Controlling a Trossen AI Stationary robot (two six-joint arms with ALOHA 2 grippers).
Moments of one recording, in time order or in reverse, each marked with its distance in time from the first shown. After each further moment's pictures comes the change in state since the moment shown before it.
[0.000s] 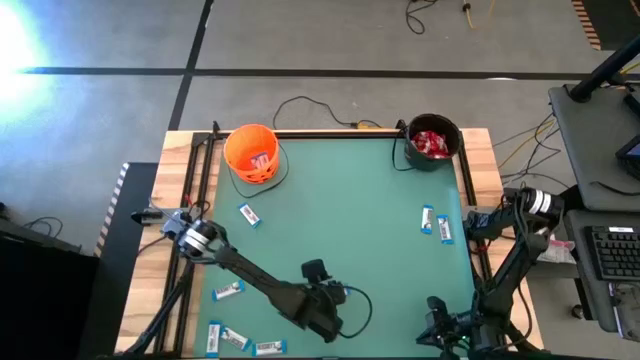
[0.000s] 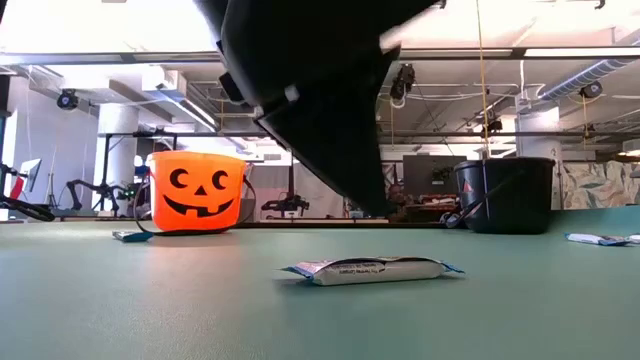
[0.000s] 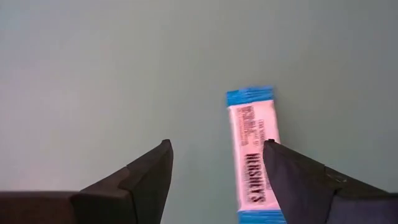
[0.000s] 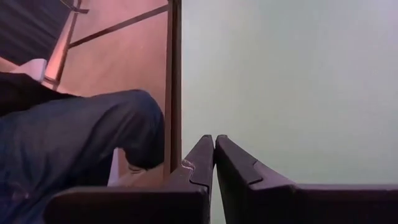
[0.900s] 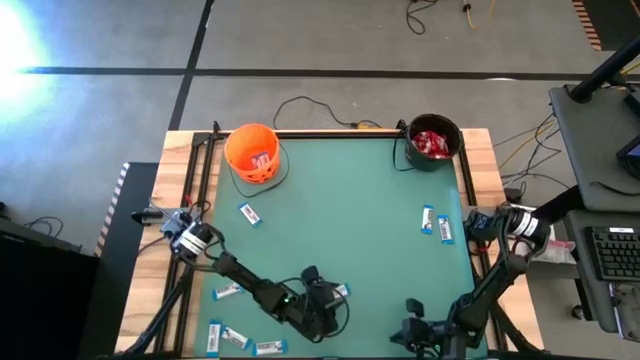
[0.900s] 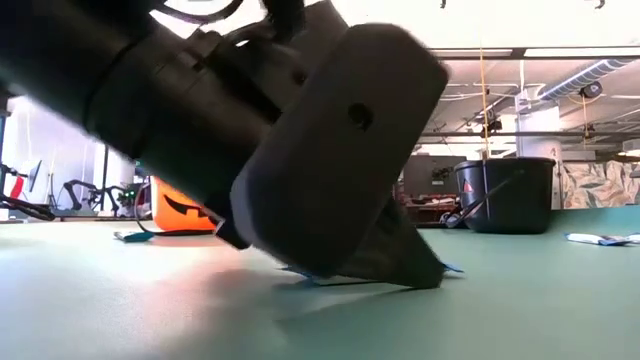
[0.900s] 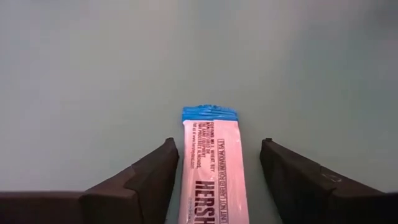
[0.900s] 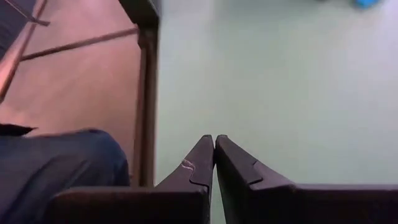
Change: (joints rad) left arm -0.038 0.021 -0.501 0.927 -0.141 -0.046; right arm -0.137 0.193 0.172 -0.004 0.069 -0.170
